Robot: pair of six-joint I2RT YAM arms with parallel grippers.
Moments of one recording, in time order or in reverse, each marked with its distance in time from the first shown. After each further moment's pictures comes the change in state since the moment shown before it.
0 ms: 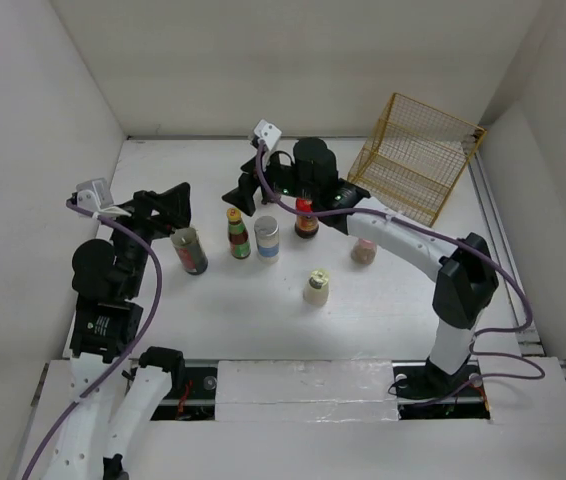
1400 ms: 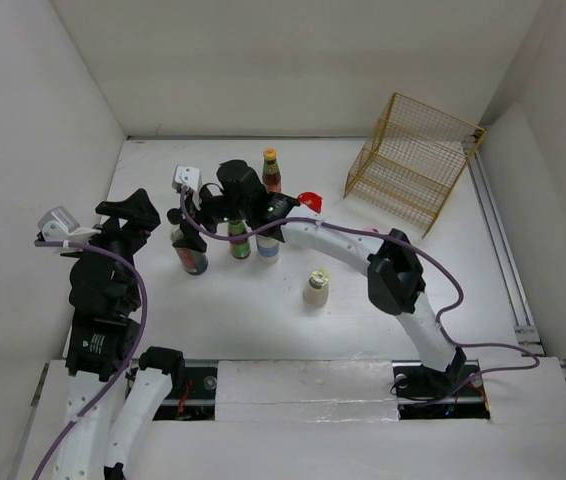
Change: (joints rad) left arm 0.000 -0.087 -0.020 -0.133 -0.446 -0.129; right arm 0.188 0.424 0.464 -0.225 -0.174 -0.183
